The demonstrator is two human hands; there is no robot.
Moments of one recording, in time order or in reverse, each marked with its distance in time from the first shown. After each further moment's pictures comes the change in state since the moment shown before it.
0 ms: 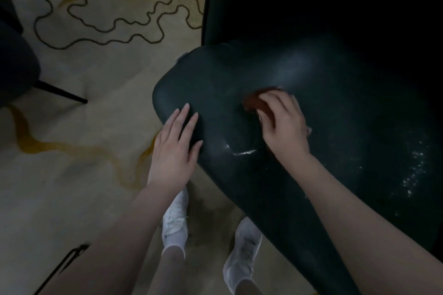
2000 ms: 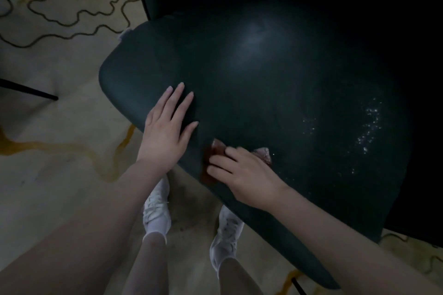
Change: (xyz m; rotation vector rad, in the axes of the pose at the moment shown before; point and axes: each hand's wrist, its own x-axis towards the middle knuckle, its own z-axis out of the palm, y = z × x) left_hand 0.001 0.069 0.031 0.076 -0.036 0.157; right_hand -0.132 0.022 -0.029 -0.067 -0.458 -0.565
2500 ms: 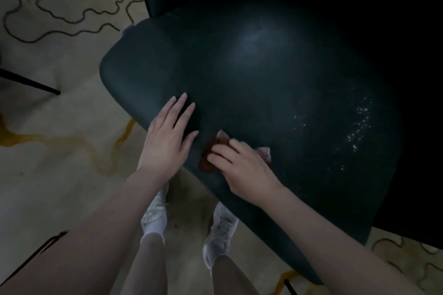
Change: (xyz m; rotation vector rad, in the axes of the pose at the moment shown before) left_hand -0.029 0.022 0.005 0.016 0.003 -0.003; right_hand -0.014 -0.004 0.001 0.022 0.085 0.125
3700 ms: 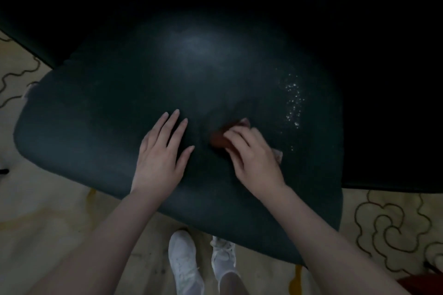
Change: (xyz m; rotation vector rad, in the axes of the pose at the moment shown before) left_hand 0.050 0.078 0.030 0.089 -0.079 0.295; right_hand -0.066 0.053 -0.022 0.026 0.438 0.662
